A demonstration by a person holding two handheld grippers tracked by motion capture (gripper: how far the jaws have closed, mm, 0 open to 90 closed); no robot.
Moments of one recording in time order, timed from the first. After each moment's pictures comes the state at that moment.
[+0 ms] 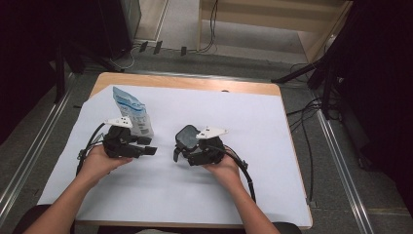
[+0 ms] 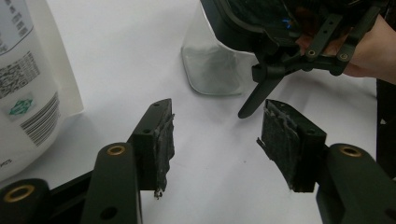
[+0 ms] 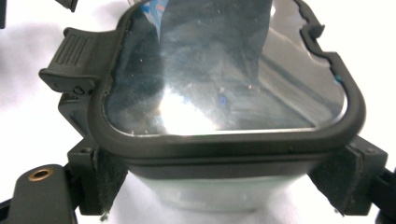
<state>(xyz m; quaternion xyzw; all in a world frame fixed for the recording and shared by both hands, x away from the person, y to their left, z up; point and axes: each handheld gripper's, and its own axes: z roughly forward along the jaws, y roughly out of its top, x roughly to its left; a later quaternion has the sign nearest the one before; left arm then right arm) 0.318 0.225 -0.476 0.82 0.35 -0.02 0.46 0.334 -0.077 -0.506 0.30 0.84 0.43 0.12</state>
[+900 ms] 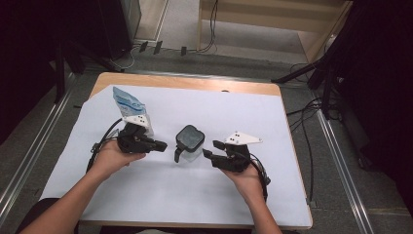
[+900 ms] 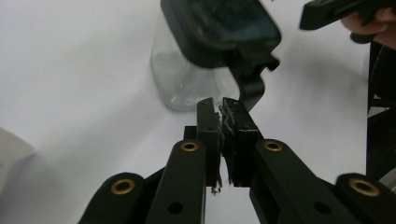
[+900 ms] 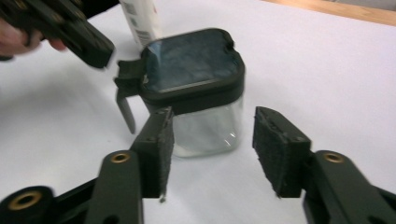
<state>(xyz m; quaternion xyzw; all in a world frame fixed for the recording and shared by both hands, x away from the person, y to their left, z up) 0.327 0.189 -0.461 0.85 0.31 -0.03 0.43 0.294 -0.139 -0.470 0.36 0.79 0.48 0.11</state>
